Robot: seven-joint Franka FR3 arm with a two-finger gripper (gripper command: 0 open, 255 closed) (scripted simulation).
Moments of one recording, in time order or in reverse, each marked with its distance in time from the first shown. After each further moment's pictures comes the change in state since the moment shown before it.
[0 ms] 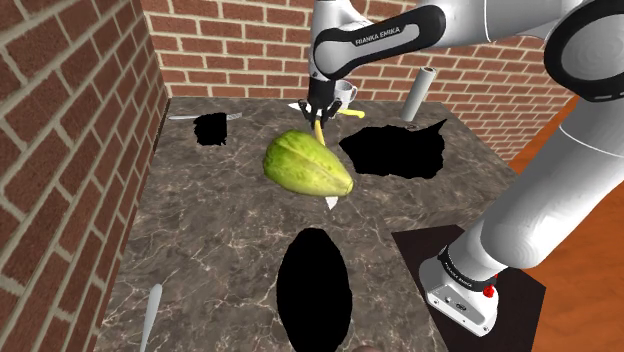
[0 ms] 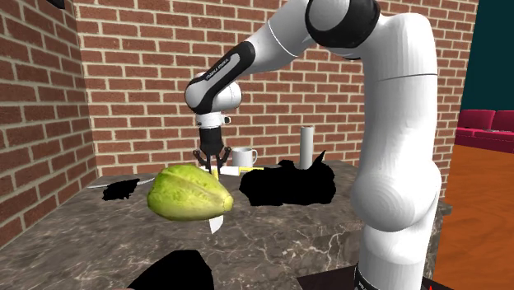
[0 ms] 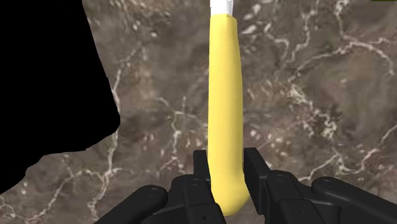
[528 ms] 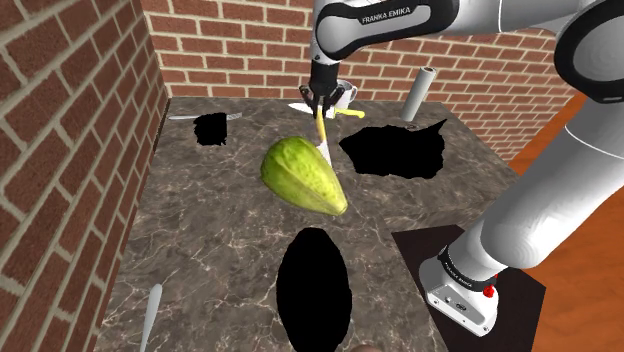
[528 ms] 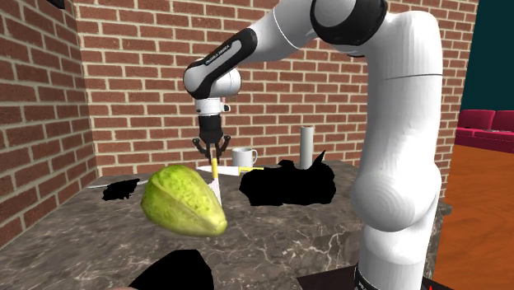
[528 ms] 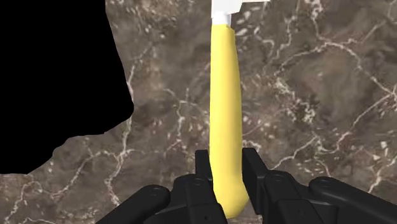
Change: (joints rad) arm 0.000 -0.033 0.001 0.070 0.008 -0.103 -0.010
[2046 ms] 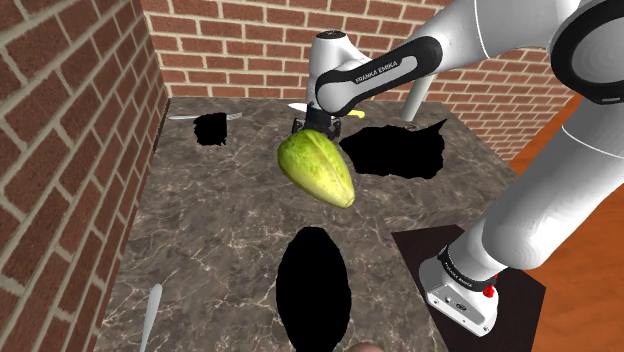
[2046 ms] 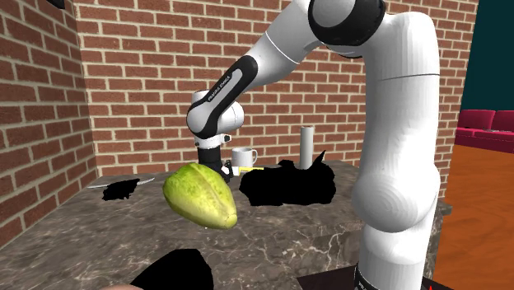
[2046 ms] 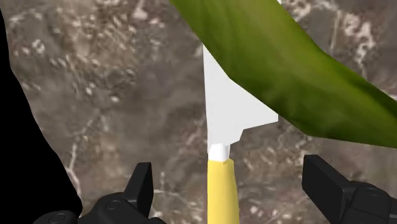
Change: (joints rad) arm 0.030 0.018 0.022 -0.267 -0.028 0.320 0.144
